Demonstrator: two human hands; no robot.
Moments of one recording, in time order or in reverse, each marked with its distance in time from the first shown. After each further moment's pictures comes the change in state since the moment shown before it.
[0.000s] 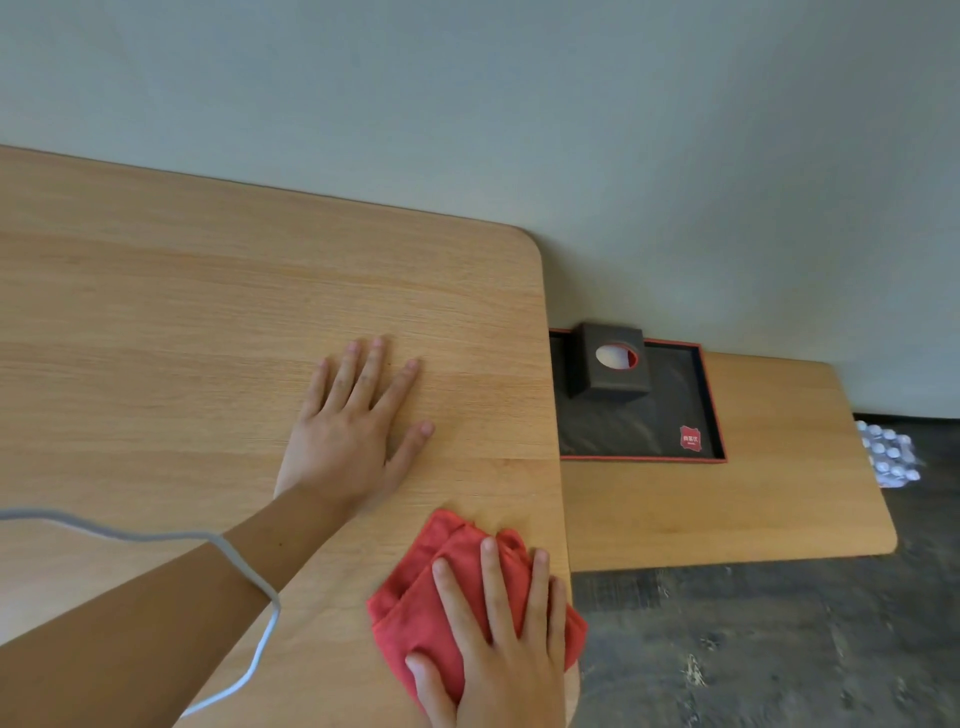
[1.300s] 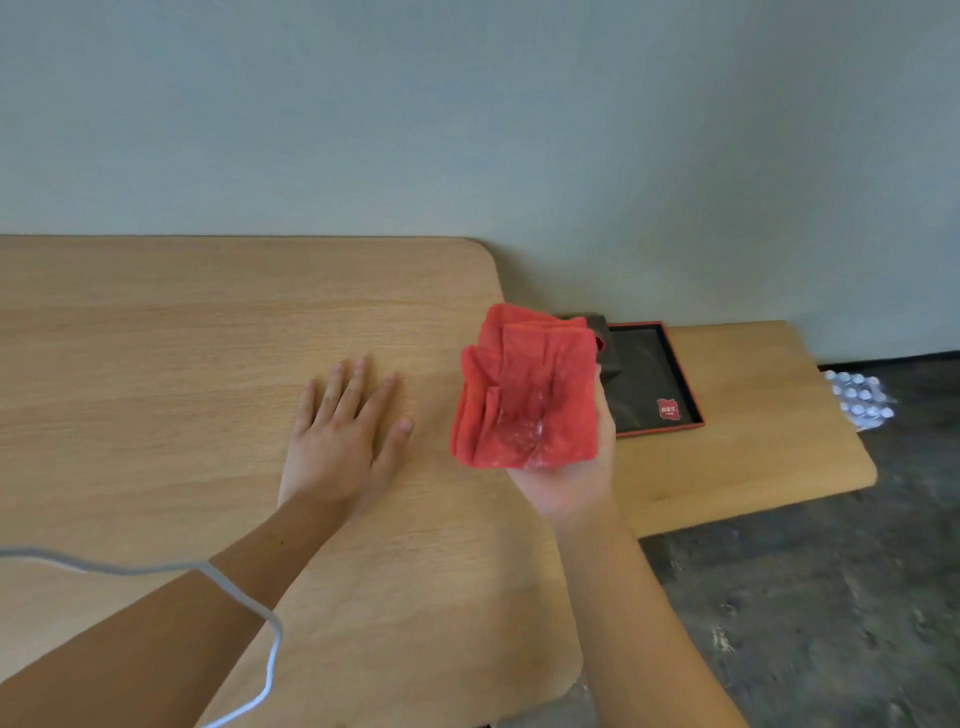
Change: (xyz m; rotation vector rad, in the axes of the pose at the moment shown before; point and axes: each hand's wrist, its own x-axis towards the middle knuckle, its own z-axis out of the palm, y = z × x) left_hand -0.006 -0.003 0.000 -0.103 0.041 0.048; right_hand 0.135 0.037 -0.098 2.520 0.016 0.485
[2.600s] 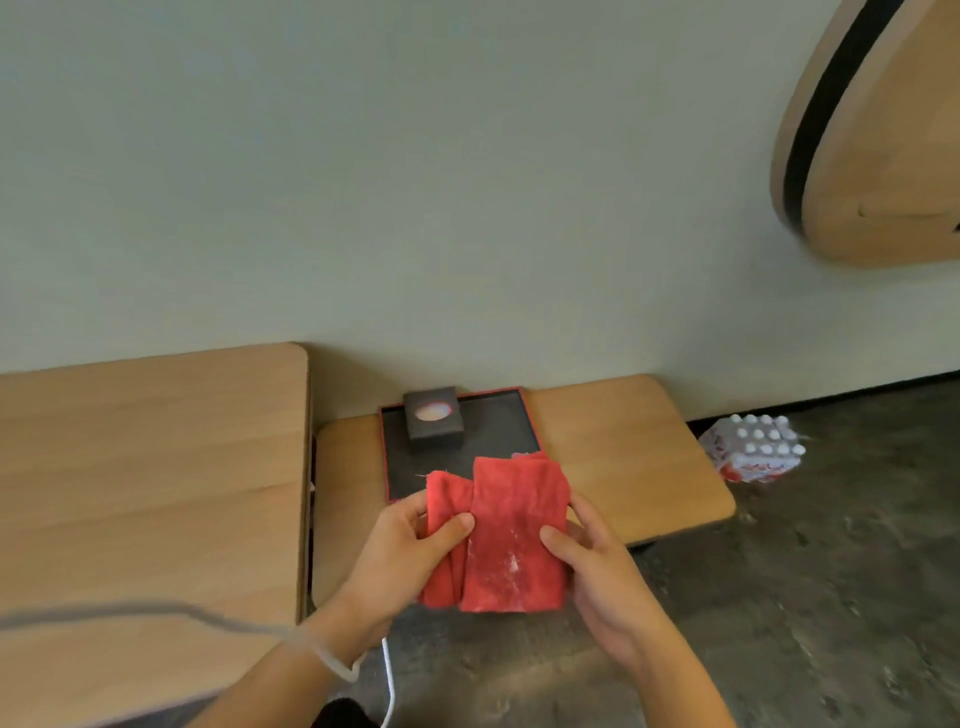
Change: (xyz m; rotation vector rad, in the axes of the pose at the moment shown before) left_hand -0.091 0.452 -0.073 -1.336 -0.182 -0.199; right_hand -0.255 -0.318 -0.138 -0.742 0.108 -0.097
